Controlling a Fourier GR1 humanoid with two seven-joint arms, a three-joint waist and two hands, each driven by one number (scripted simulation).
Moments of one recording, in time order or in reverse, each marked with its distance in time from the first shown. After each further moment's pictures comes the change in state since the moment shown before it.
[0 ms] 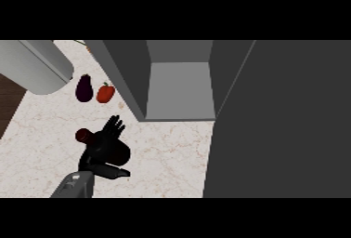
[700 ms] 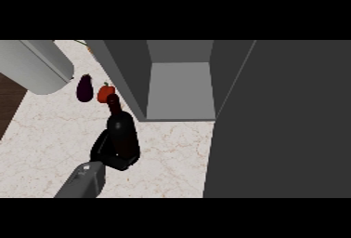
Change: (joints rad) left arm -0.074 -0.050 0.018 0.020 0.061 -0.043 0.065; right arm 0.004 0.008 -0.012 0.004 -0.010 0.009 0.006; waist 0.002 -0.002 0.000
